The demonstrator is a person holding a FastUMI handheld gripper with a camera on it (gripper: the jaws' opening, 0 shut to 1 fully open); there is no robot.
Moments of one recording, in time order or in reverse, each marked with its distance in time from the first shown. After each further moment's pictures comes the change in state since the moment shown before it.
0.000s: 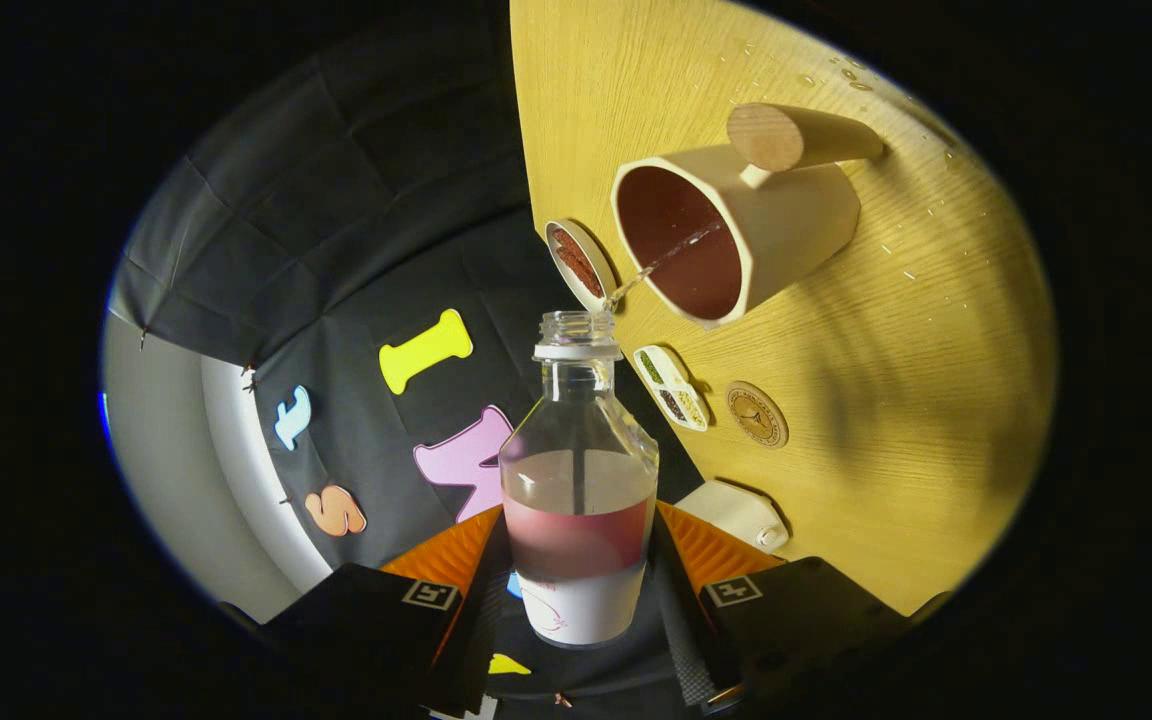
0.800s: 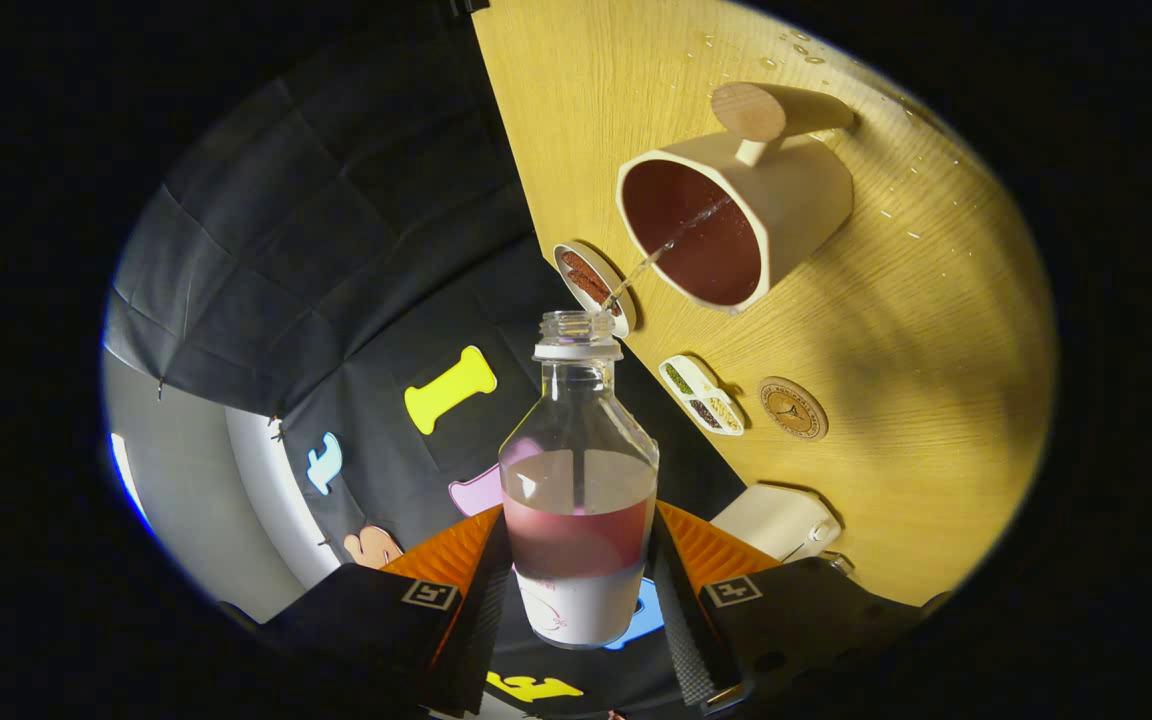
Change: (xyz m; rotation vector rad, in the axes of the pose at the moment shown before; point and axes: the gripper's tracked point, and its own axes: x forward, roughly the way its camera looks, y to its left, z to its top) arm 0.014 0.020 0.005 0.130 -0.088 0.073
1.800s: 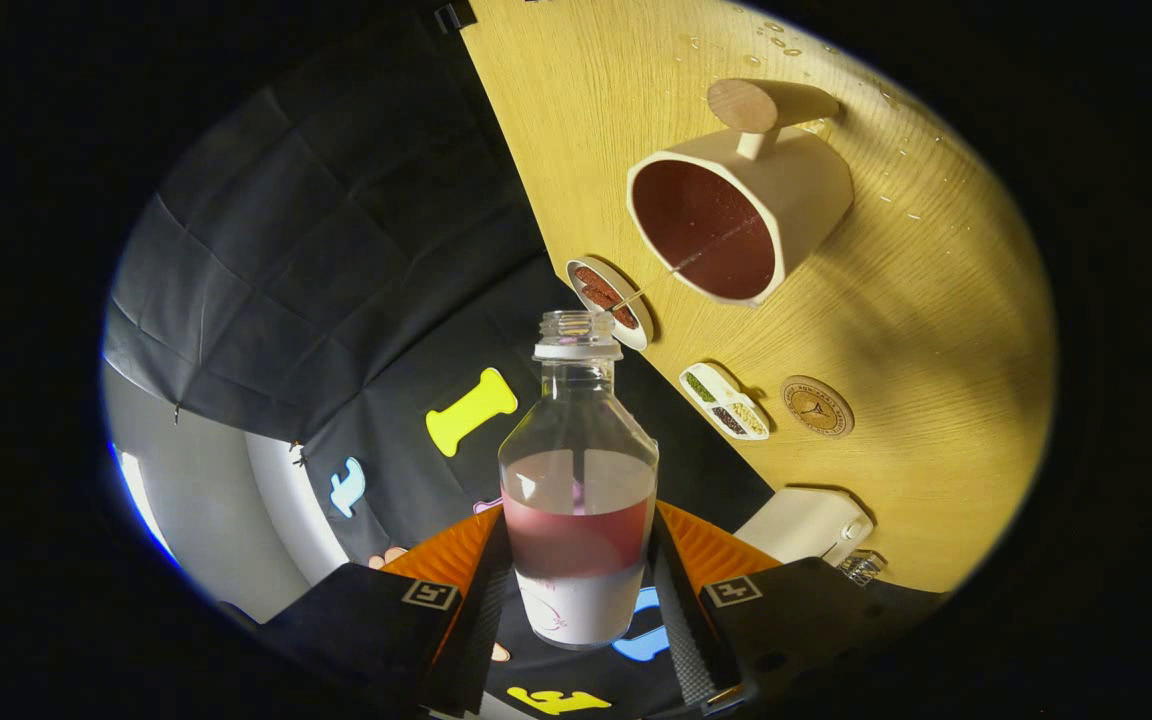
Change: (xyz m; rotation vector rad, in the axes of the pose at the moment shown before) arm 0.002 0.013 0.002 0.034 -0.052 0.048
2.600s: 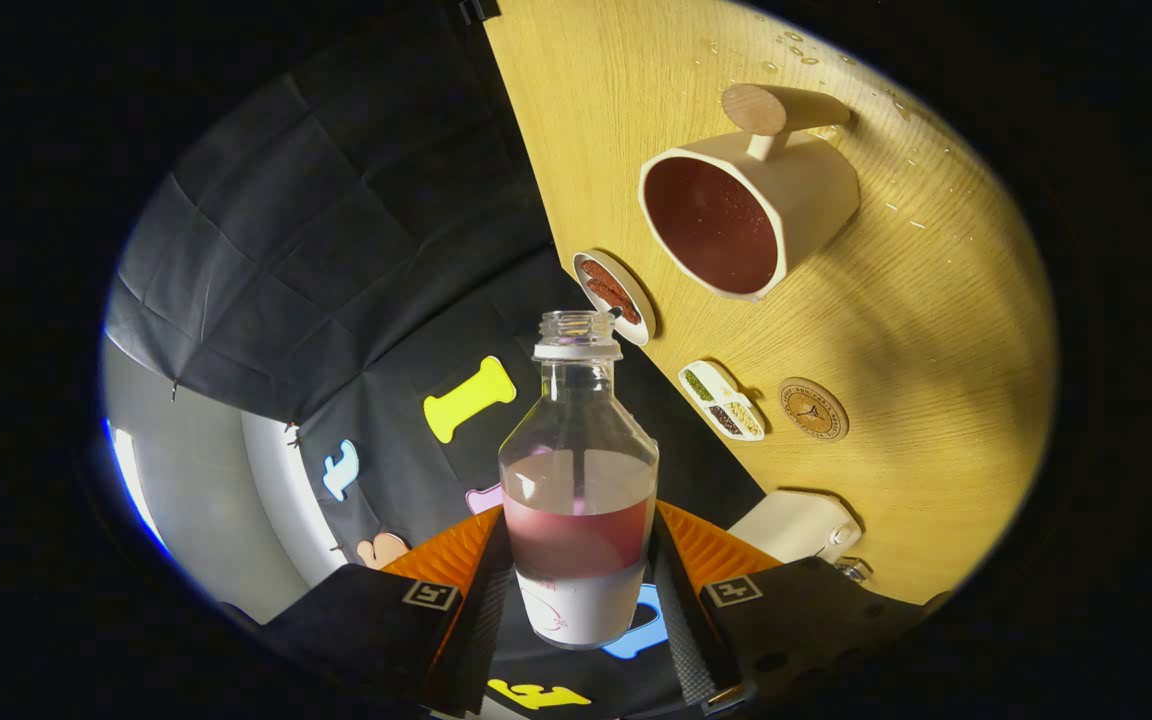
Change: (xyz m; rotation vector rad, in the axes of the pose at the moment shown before) arm -0.007 -0.003 -0.009 -0.089 0.023 0.001
